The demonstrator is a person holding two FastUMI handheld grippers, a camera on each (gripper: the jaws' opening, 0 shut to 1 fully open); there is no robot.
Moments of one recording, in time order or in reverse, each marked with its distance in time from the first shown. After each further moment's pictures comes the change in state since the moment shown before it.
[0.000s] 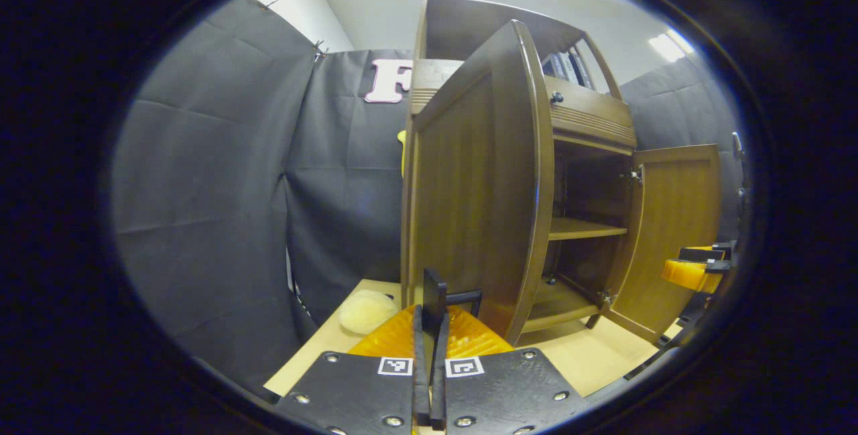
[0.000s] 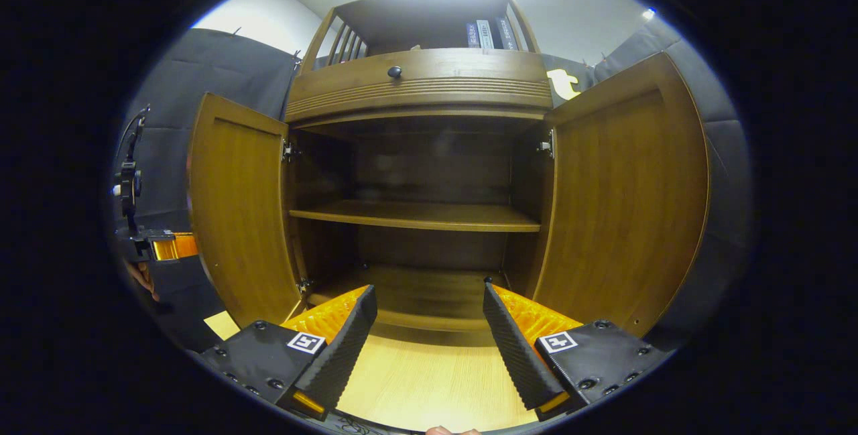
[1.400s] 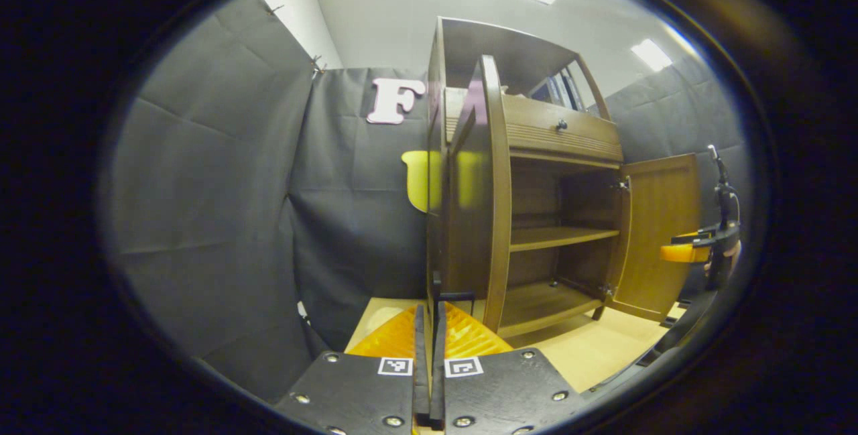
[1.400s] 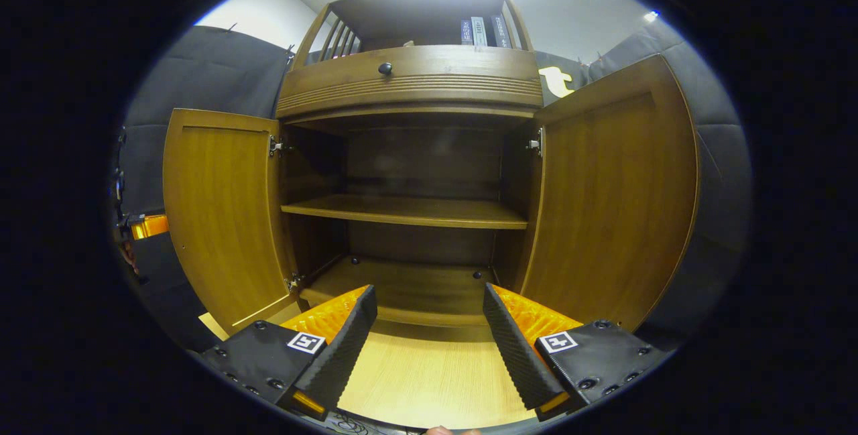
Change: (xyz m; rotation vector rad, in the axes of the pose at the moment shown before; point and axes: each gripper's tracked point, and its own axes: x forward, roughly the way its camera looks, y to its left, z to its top) left arm -0.052 0.090 0.030 0.028 -0.104 -0.047; right arm -0.006 -0.014 -0.001 -0.012 0.020 -0.039
